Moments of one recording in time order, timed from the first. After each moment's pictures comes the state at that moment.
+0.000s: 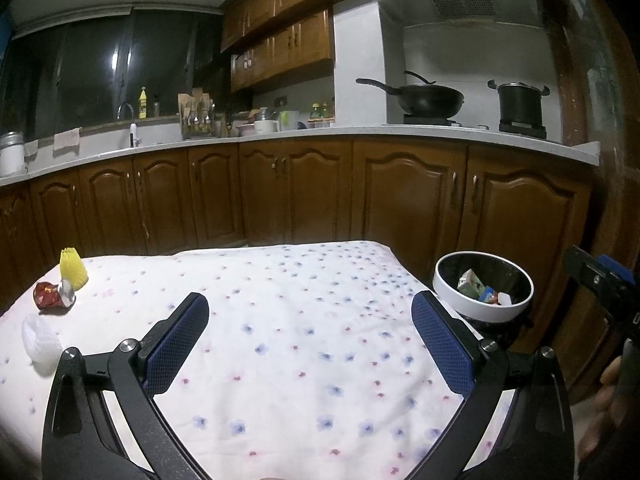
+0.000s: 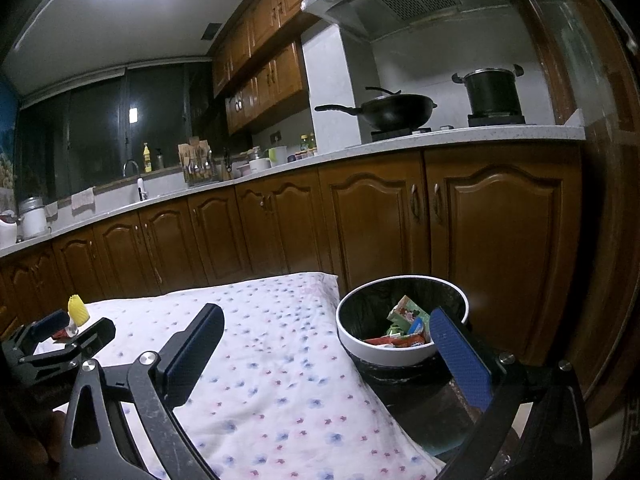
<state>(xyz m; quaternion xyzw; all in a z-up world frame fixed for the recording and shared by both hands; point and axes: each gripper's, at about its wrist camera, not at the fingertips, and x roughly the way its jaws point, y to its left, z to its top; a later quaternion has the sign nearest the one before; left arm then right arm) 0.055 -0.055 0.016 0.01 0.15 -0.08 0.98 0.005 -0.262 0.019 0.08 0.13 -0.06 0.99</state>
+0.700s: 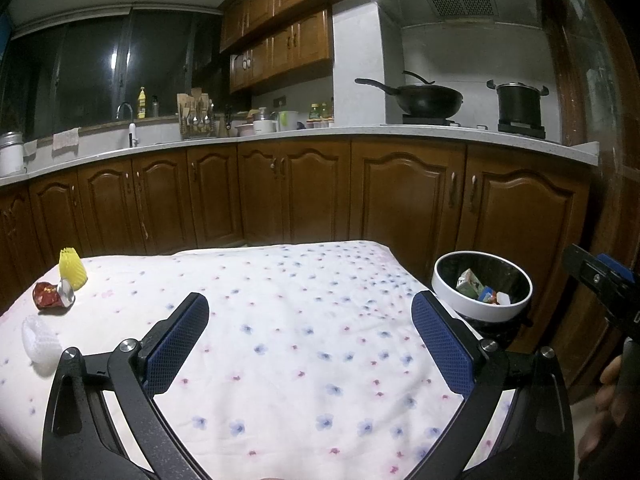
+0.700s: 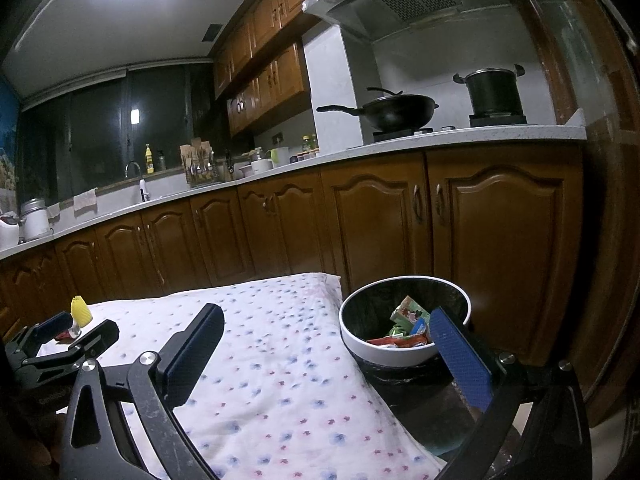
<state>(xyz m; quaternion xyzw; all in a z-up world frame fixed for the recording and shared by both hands) 0.054 -0.056 0.017 0.01 0.15 -0.08 0.98 0.005 -0.258 0.021 0.08 0.13 -0.06 0.99</state>
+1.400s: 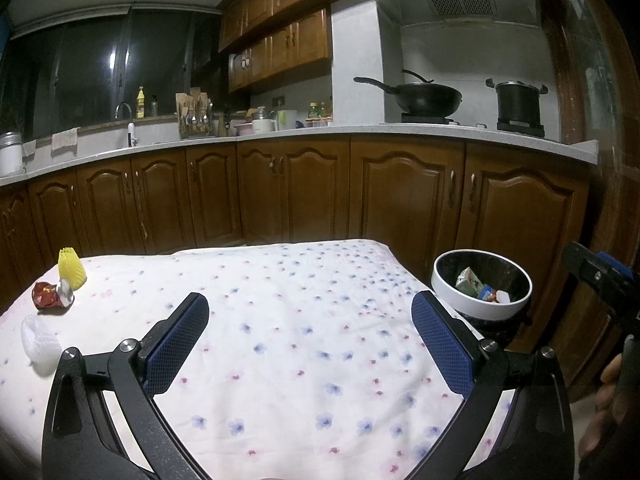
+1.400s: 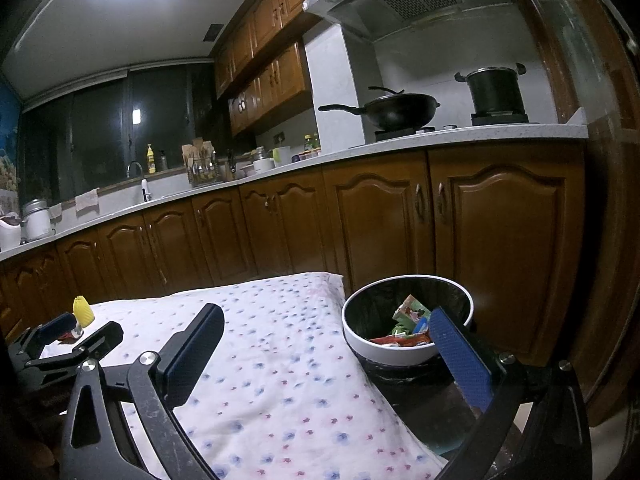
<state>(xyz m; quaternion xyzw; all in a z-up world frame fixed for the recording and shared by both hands) 0.054 -0.057 0.018 0.02 0.16 -0.08 0.98 0.005 -0.257 0.022 0.08 0.13 -0.06 0.99</state>
